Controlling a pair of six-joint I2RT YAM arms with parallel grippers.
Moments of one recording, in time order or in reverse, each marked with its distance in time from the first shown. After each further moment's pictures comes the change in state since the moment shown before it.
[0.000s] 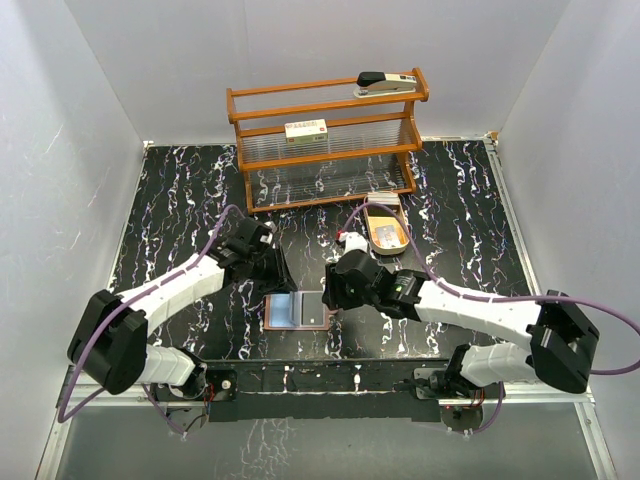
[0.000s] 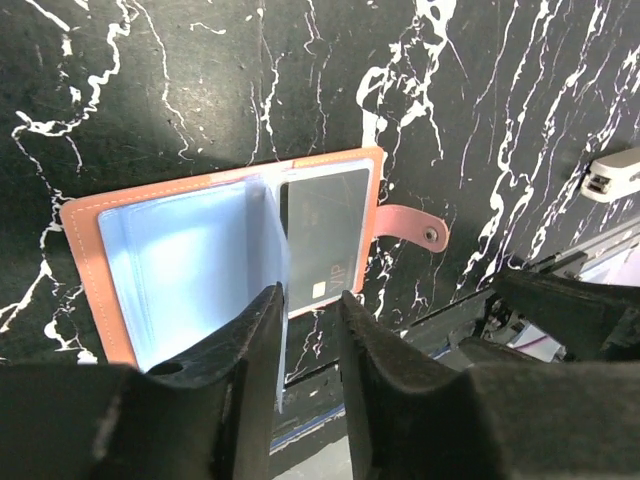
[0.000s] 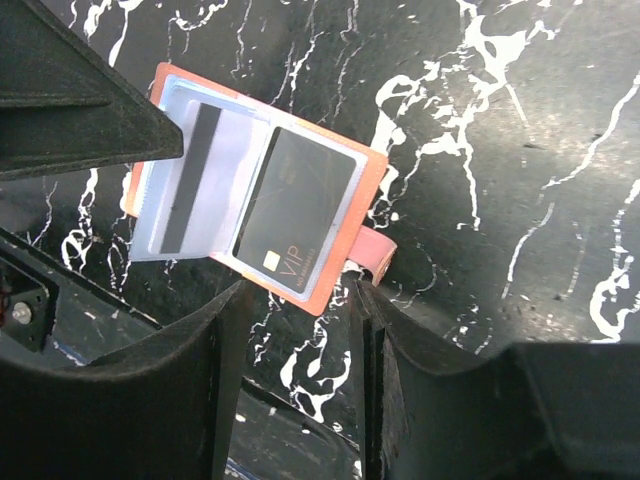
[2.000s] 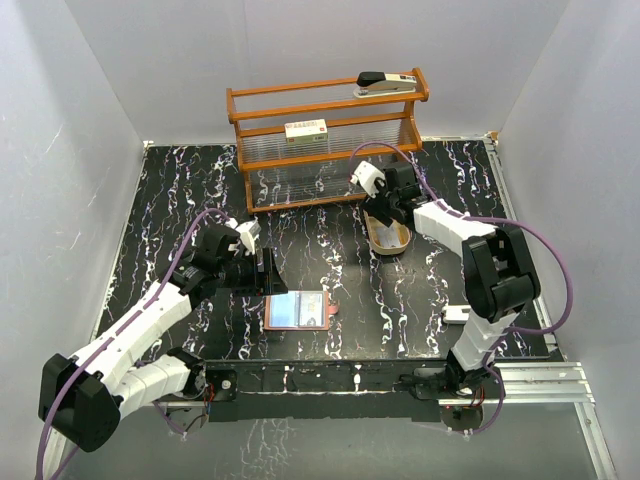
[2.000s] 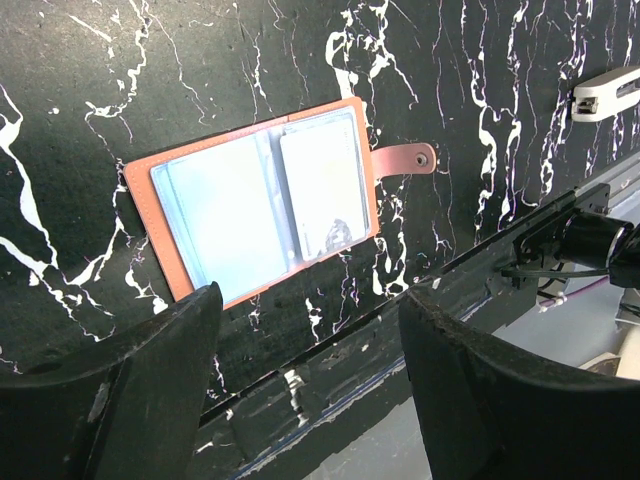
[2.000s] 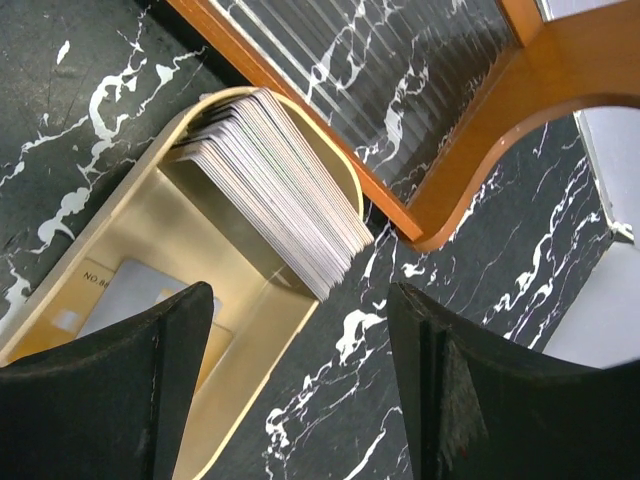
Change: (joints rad) left arm 0.081 -0.329 -0.069 -0.109 0.060 0.238; right arm -0.681 0.472 0.373 0.179 -0.075 -1.384
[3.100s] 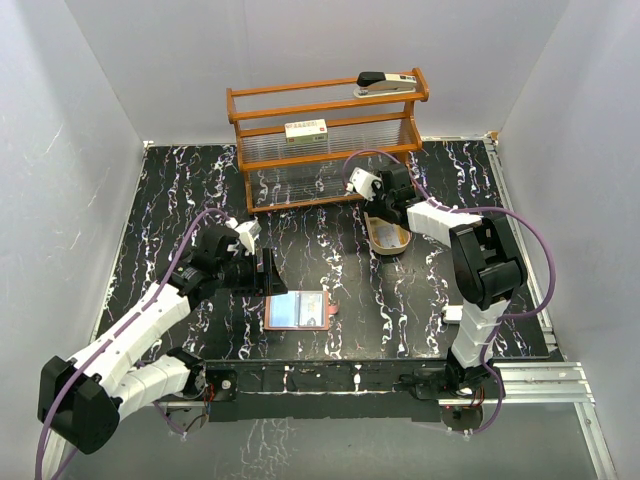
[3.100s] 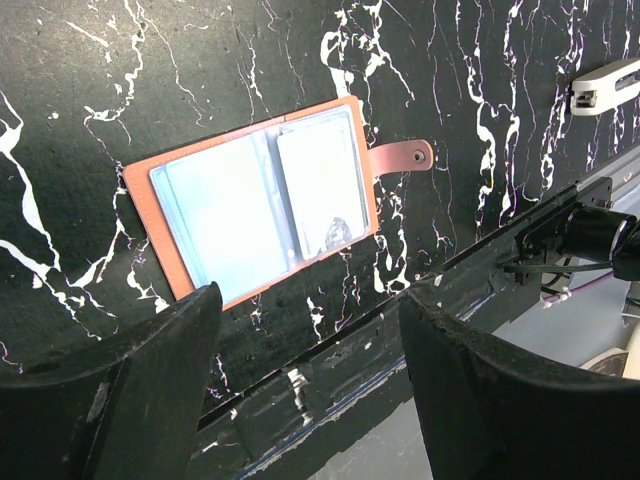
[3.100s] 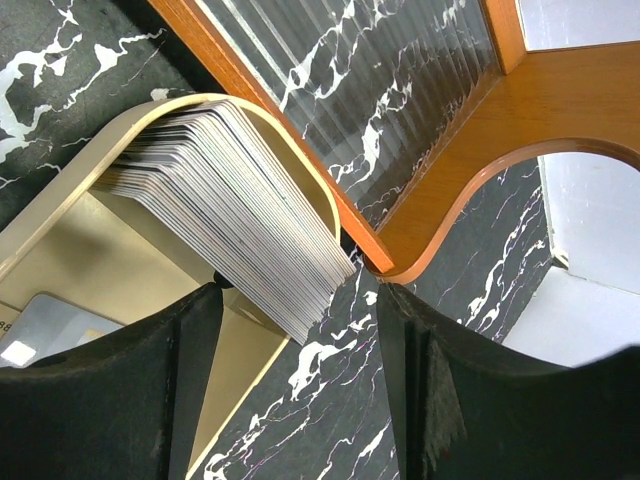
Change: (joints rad) left arm 0.000 -0.014 0.000 -0.004 0.005 0.025; right arm -0.013 0.126 0.019 0.125 0.043 -0.201
